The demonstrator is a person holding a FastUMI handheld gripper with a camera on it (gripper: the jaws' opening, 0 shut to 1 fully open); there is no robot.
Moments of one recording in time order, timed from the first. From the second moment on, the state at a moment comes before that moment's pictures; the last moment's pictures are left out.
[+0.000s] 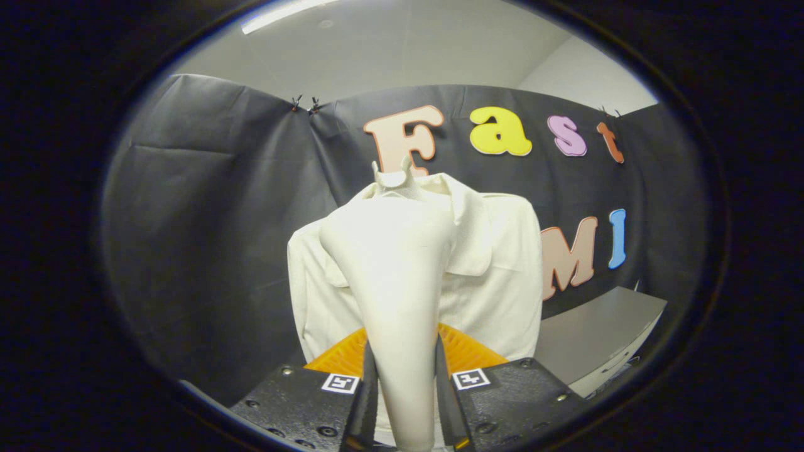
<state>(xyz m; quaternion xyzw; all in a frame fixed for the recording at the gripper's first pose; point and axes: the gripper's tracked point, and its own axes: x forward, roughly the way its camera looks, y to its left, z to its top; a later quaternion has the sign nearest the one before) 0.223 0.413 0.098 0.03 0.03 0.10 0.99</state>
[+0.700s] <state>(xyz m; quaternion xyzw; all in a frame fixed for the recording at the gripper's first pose) 0.272 0.477 0.015 -0.01 0.09 0.04 0.99</state>
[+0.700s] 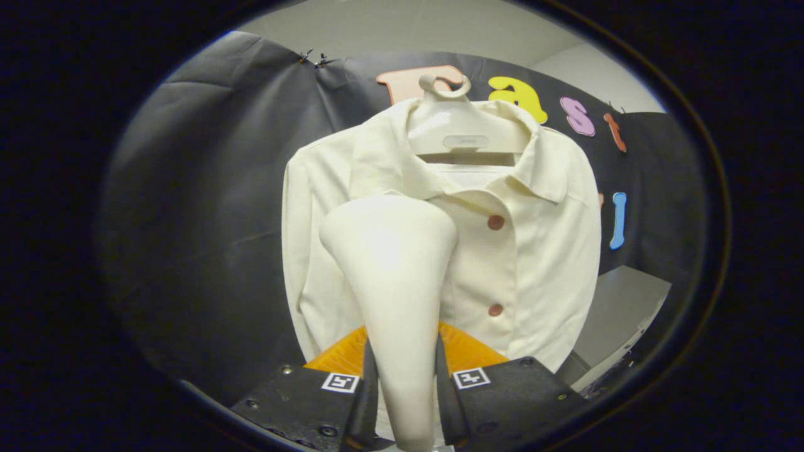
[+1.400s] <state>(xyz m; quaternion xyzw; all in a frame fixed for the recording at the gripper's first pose) 0.268 0.471 -0.113 -0.06 0.18 0.03 0.98</state>
